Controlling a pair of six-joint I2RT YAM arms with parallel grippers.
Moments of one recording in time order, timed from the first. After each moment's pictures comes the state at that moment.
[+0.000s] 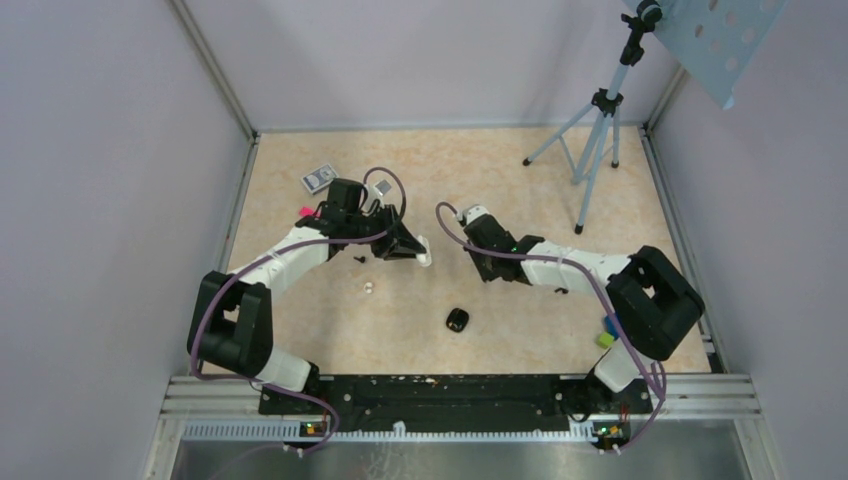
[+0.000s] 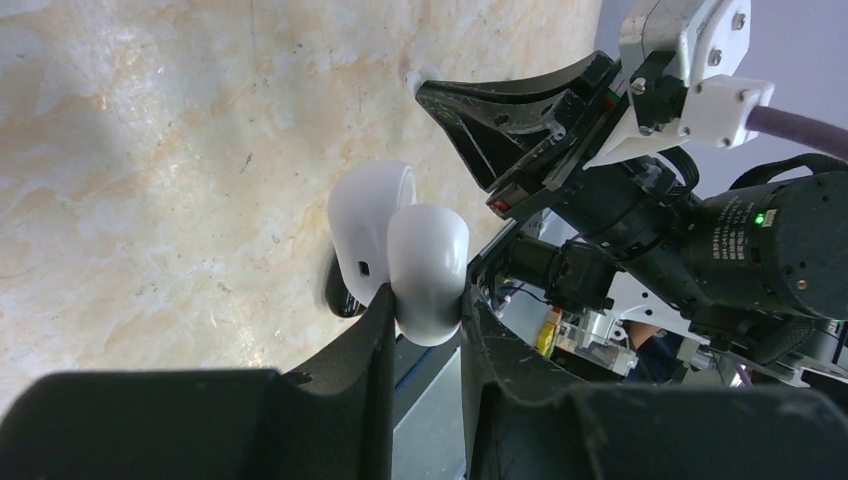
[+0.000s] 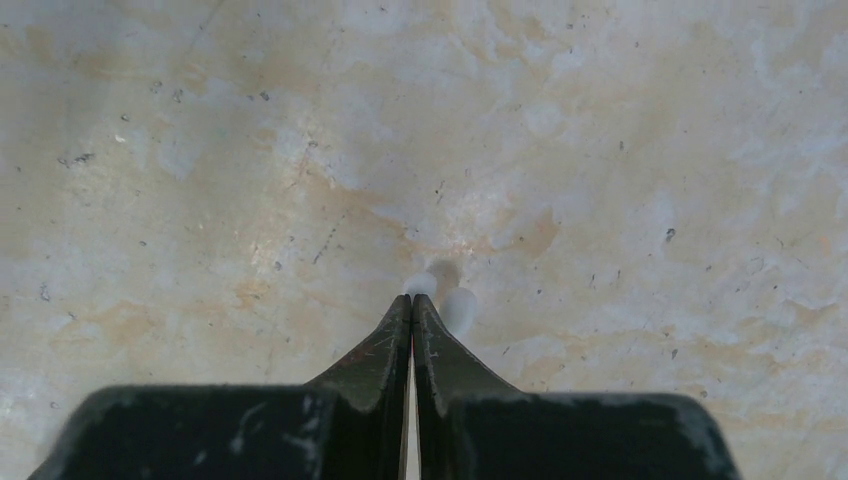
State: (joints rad) left arm -0.33 1.48 0.93 -0.25 0.77 -0.76; right arm 0.77 1.61 0.91 -0.26 0.28 0.15
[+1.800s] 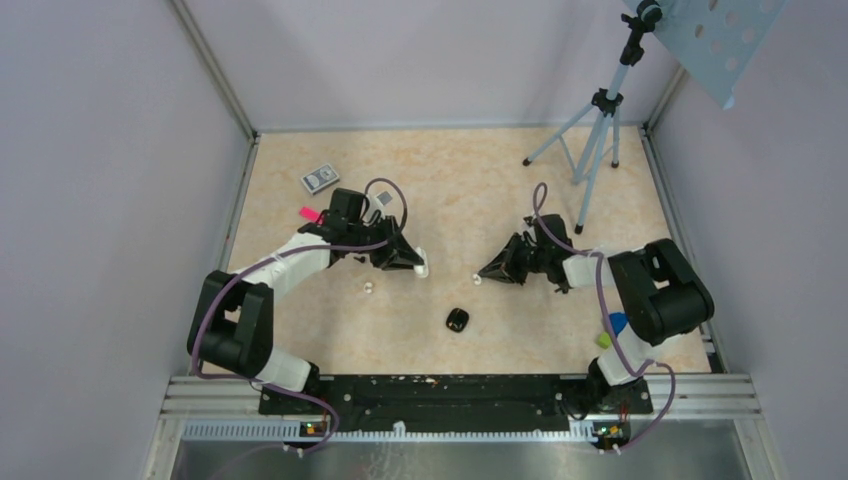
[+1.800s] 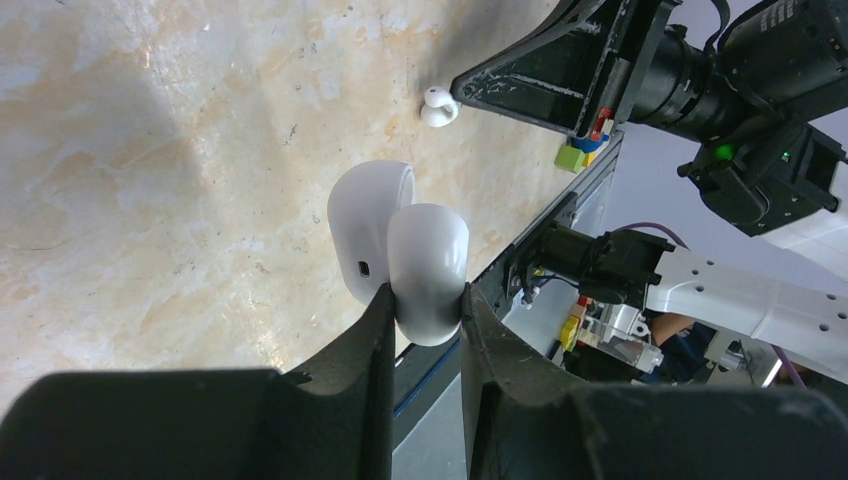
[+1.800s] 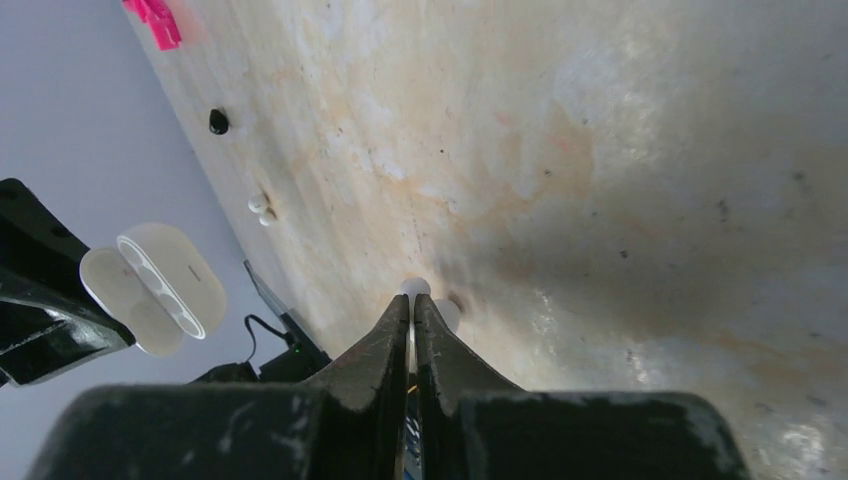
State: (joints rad) left arm -0.34 1.48 0.87 -0.25 0.74 -0.71; right arm 0.35 1.65 0.60 0.27 -0.57 1.00
